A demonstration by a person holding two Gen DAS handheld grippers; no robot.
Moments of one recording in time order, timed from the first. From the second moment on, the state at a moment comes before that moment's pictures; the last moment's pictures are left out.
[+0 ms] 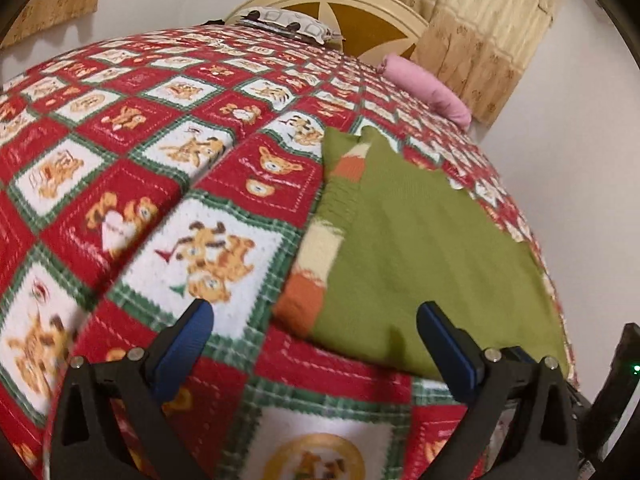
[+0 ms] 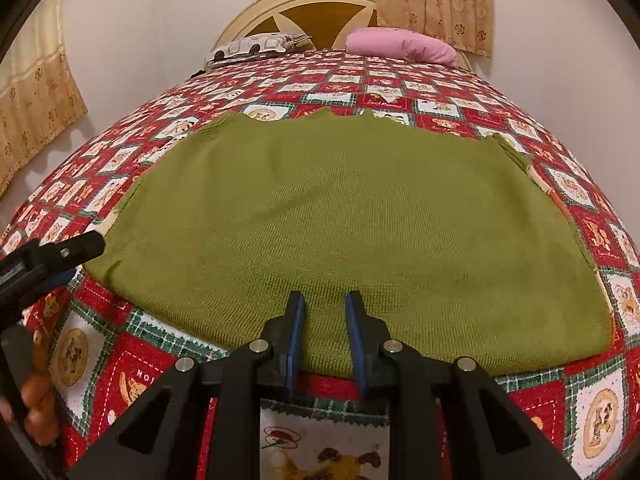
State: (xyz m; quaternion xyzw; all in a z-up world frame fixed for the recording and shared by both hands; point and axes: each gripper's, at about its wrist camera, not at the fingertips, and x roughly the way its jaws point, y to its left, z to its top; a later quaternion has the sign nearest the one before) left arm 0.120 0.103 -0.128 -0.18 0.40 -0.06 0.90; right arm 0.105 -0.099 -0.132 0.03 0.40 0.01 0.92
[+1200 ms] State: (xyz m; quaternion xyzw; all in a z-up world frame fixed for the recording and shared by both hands) left arm 0.163 0.032 -0.101 -0.15 0.35 -0.09 0.92; right arm 0.115 -0.105 -0.099 0.04 0.38 0.04 0.92
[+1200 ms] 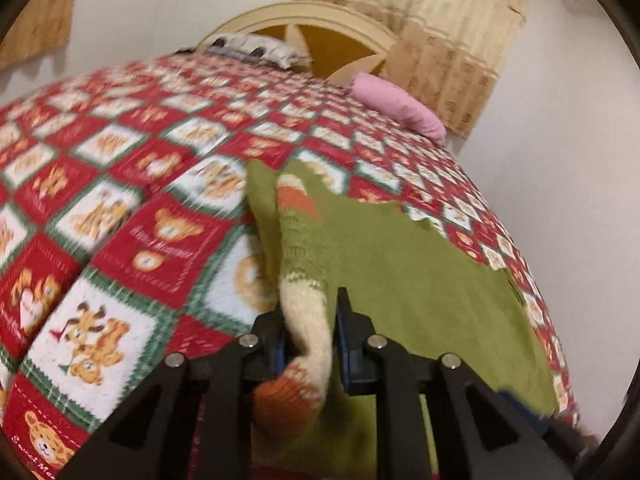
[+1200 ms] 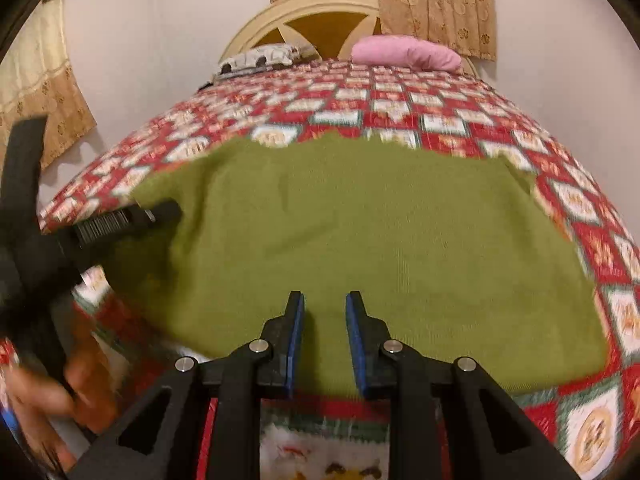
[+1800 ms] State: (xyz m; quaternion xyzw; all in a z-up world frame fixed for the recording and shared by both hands) left arm 0.155 0.029 -0.108 -0.16 0.32 -0.09 0.93; right arm 0.280 0.005 -0.085 0.02 0.50 0.28 0.82
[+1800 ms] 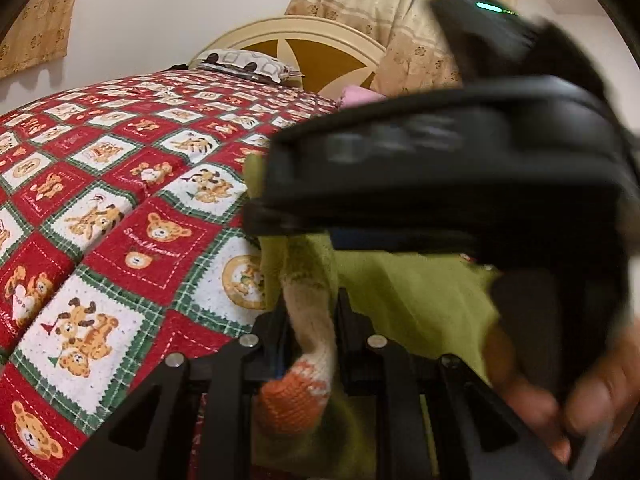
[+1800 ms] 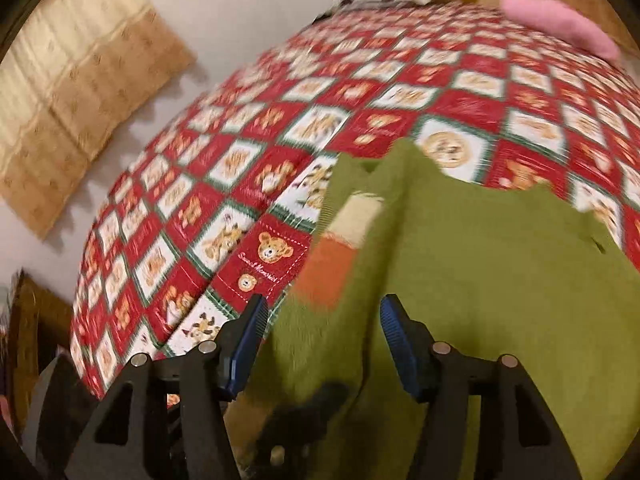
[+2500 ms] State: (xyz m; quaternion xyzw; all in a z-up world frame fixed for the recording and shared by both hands) left arm 0.139 0.001 -0.084 -0.11 0.29 -0.16 0.94; right arm 0.270 -0.036 -0.079 0.03 0.46 0.25 0.85
